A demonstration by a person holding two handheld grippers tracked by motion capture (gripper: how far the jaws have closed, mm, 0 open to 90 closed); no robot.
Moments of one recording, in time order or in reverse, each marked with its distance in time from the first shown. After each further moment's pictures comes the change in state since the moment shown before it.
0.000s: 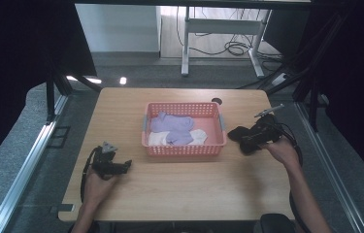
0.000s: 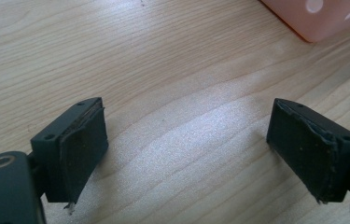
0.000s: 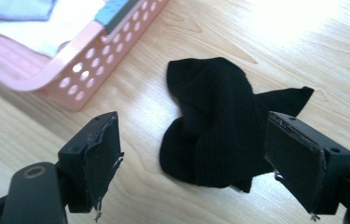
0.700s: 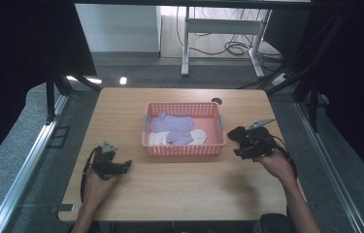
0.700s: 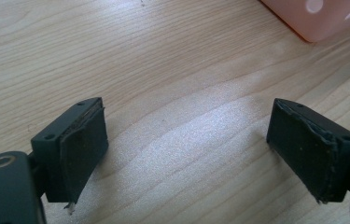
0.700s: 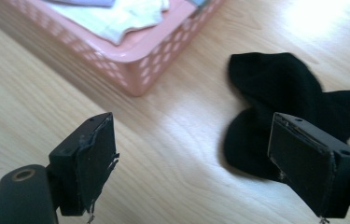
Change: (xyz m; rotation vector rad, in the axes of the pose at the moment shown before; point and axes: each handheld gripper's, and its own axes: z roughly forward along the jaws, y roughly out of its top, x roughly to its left) left arm 0.000 0.000 0.000 -0.001 0.000 0.000; right arm 0.047 -0.019 0.000 -0.038 0.061 -0.061
